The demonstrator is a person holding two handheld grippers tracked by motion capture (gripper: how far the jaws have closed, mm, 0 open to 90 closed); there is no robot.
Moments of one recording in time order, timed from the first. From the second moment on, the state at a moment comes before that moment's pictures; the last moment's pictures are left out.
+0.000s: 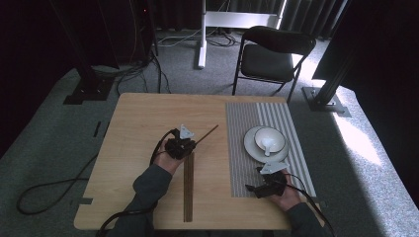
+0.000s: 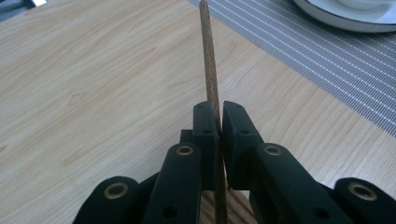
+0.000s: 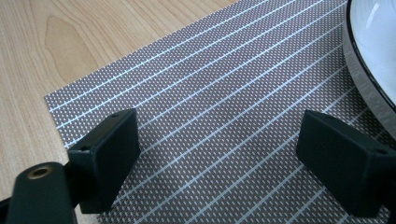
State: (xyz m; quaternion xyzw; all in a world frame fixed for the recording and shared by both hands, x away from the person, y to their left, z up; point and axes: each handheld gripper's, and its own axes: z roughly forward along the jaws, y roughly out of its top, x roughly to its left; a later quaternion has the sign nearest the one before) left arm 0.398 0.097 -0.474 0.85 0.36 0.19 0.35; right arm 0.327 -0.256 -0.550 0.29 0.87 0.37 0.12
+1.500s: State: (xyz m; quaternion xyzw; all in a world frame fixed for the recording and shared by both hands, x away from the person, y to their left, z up) left arm 0.422 0.039 -0.451 0.85 0.32 0.19 0.37; right arm 0.327 -0.256 -0.550 0.28 0.87 0.38 0.12
